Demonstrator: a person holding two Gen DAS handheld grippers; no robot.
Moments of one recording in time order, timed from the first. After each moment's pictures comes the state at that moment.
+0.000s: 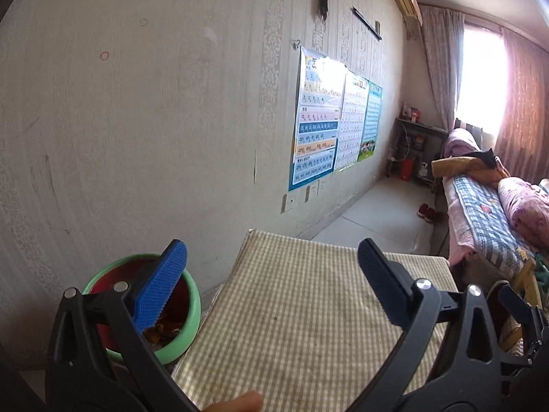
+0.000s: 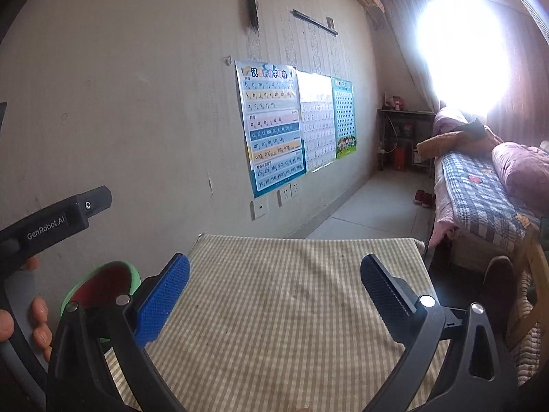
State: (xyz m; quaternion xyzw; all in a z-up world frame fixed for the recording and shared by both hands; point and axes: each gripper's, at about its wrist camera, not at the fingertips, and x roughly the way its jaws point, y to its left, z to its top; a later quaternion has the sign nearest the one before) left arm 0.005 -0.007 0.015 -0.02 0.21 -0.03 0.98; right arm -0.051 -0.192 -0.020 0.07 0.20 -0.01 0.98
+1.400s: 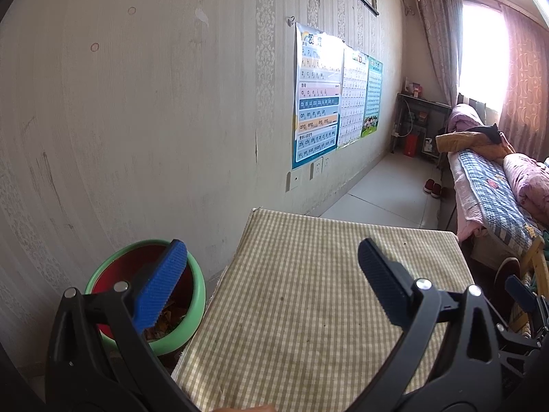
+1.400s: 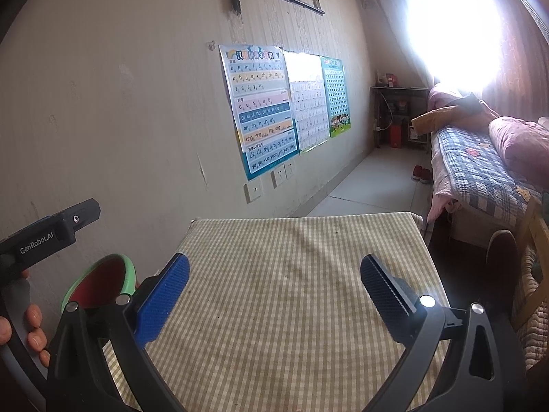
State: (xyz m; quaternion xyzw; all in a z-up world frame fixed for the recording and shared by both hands) left arm 0.010 -0.014 0.001 0.00 0.25 -0.02 0.97; right arm -0.047 -0.210 -0.038 0.10 0.23 -0.02 0.97
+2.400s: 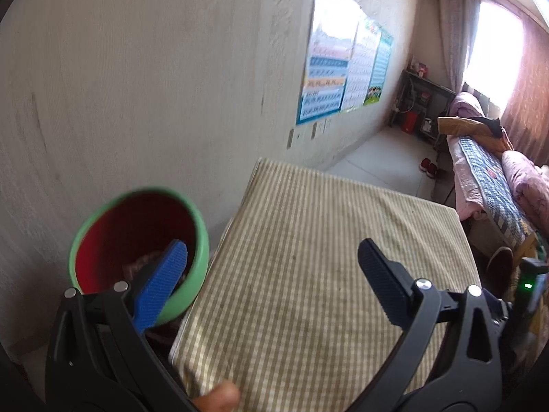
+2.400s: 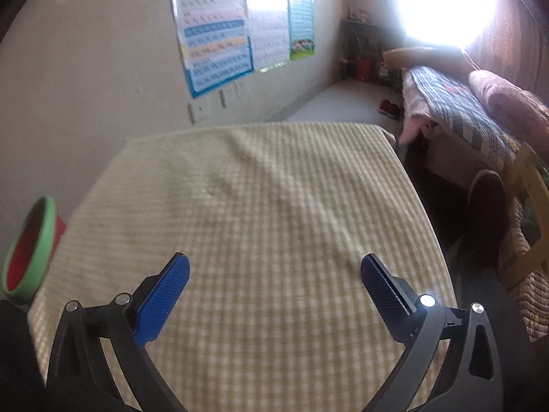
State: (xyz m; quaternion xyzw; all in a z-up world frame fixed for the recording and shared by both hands) left arm 0.029 0.041 -0.052 -0.05 0.34 -0.04 0.94; right arm 0.011 -0.265 -0.154 0.08 0.40 -0.11 0.90
